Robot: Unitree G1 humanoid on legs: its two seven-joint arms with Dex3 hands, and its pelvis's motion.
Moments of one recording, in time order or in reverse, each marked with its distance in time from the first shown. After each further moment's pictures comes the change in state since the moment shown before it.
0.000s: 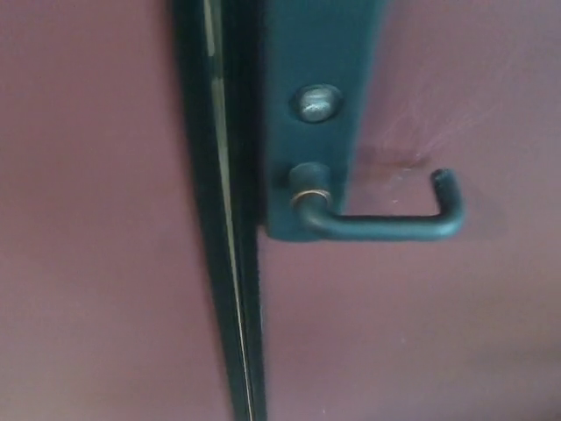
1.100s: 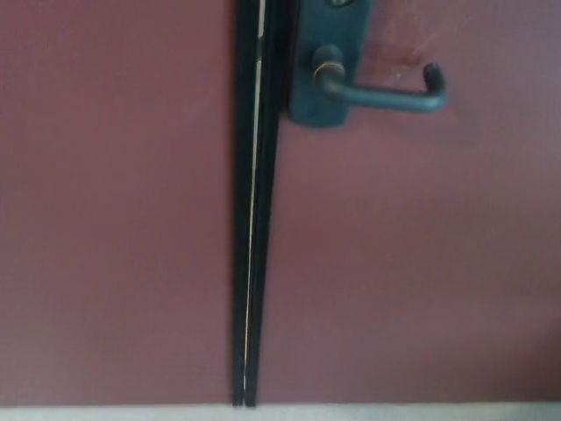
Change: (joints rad) left_arm 0.051 0.001 -0.015 0.006 0.002 -0.004 0.018; right_arm 0.087 0.004 0.013 0.006 0.003 -0.023 -0.026
